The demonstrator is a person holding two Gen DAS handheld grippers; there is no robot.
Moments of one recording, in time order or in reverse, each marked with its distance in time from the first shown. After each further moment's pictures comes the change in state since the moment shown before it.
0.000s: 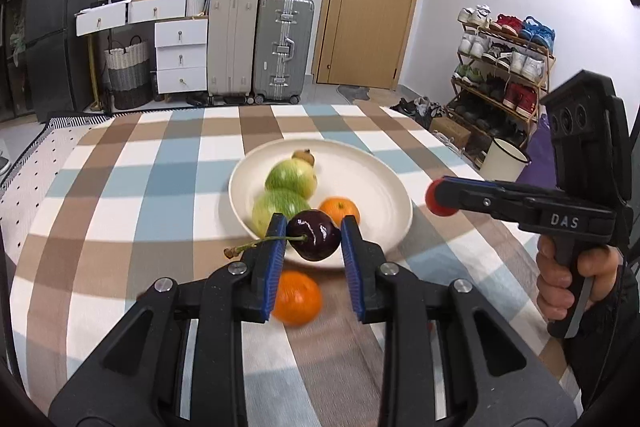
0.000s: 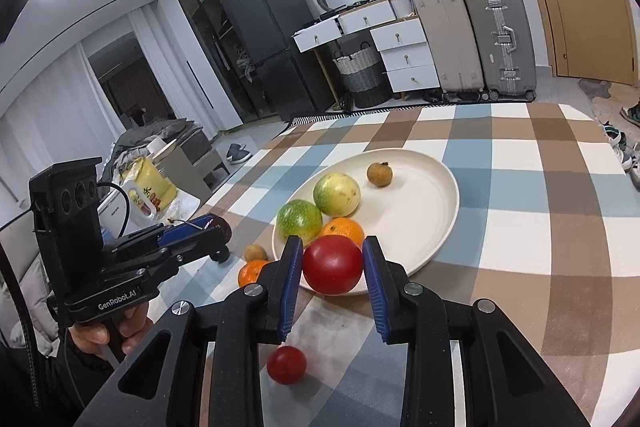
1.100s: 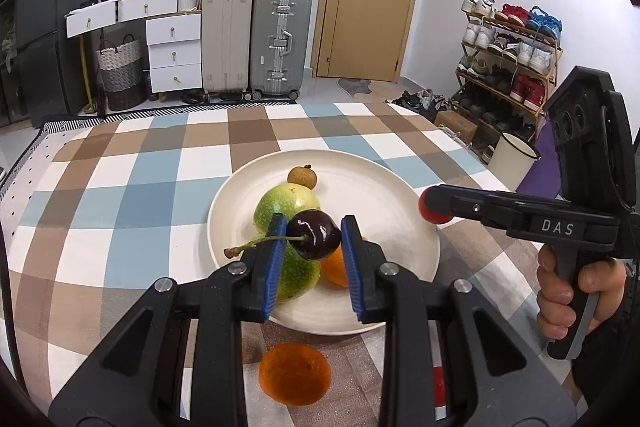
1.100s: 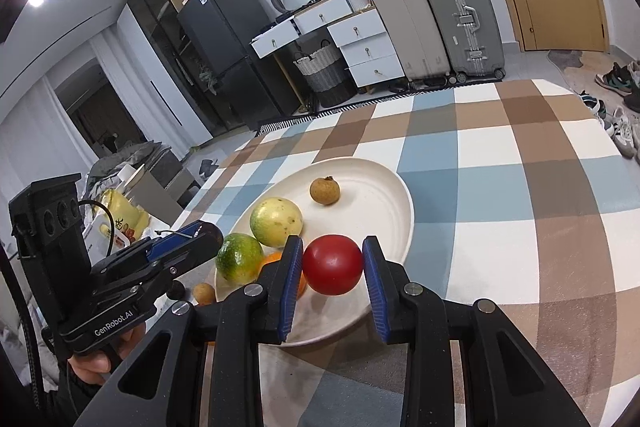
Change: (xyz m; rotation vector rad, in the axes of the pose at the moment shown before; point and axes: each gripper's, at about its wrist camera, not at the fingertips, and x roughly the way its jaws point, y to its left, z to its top) left arm 0.078 0.004 0.026 0.023 0.038 -0.004; right arm 0.039 -0.044 0.021 0.127 0.007 -0.083
